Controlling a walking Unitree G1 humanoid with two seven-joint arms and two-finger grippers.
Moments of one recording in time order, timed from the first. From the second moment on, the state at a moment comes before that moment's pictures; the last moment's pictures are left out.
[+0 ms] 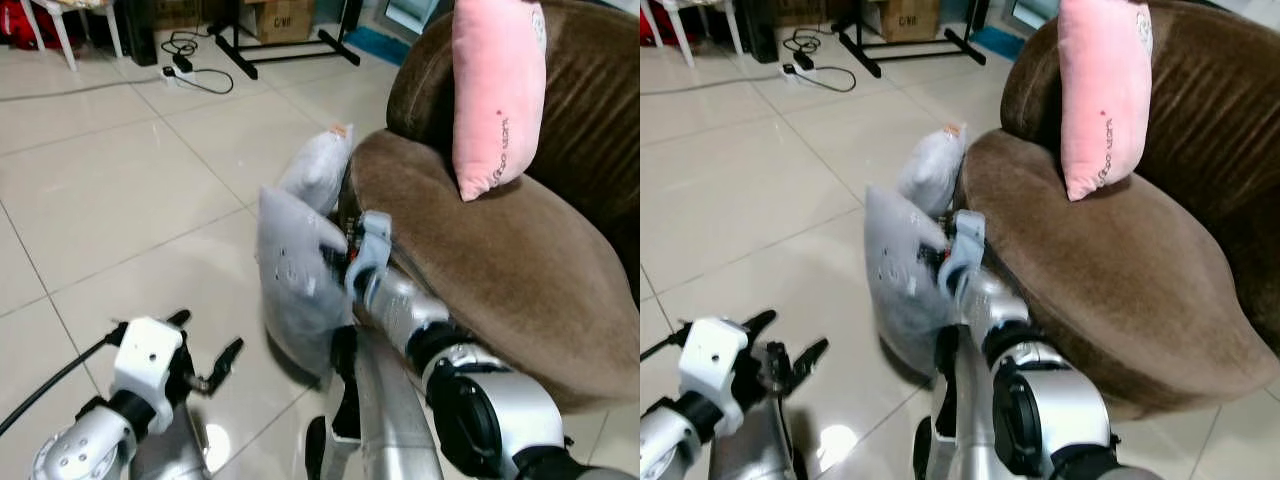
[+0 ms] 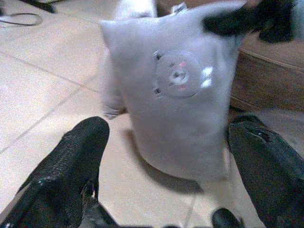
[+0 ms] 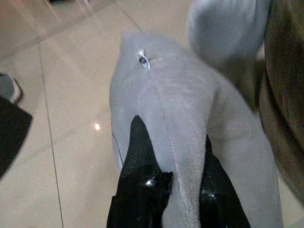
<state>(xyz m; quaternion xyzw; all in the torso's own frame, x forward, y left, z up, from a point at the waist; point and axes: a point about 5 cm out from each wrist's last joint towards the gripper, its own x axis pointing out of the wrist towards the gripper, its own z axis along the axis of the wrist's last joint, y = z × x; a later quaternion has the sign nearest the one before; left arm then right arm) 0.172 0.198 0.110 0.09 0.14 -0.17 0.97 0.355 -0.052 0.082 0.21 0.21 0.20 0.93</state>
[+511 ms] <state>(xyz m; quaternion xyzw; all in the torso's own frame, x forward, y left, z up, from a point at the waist) 0.229 0.220 0.163 0.11 0.00 -0.05 0.99 0.360 -0.158 0.307 0.23 -0.19 0.07 0.95</state>
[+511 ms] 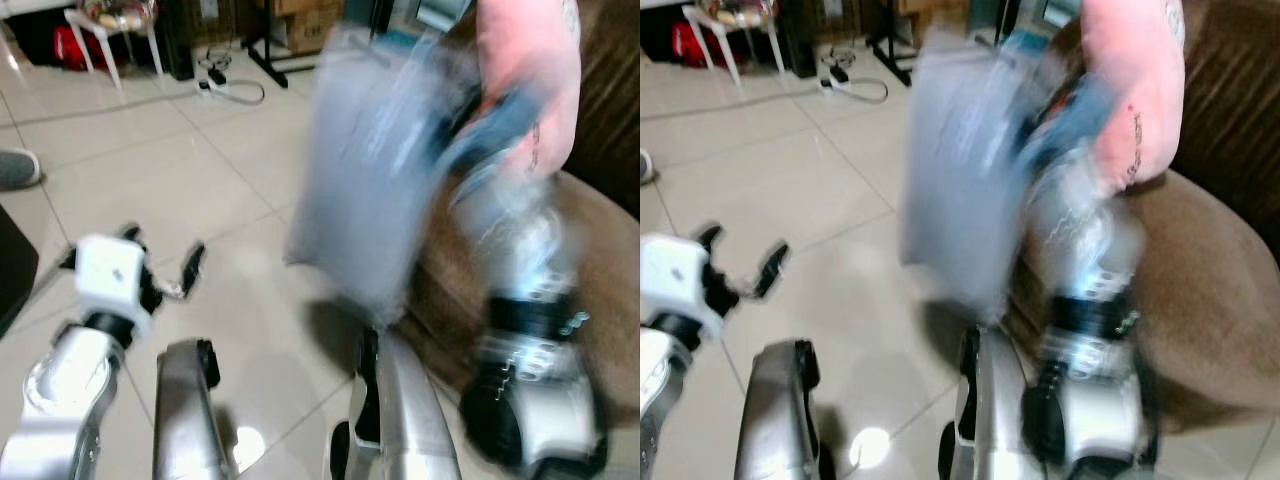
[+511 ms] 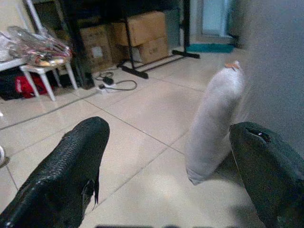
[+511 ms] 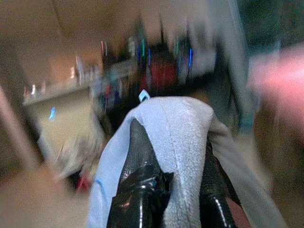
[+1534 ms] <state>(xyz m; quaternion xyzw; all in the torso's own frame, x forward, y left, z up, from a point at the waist) 0.241 0.197 0.167 0.10 -0.02 -0.05 0.99 0.350 -0.139 0.217 0.13 -0.02 0.02 0.99</state>
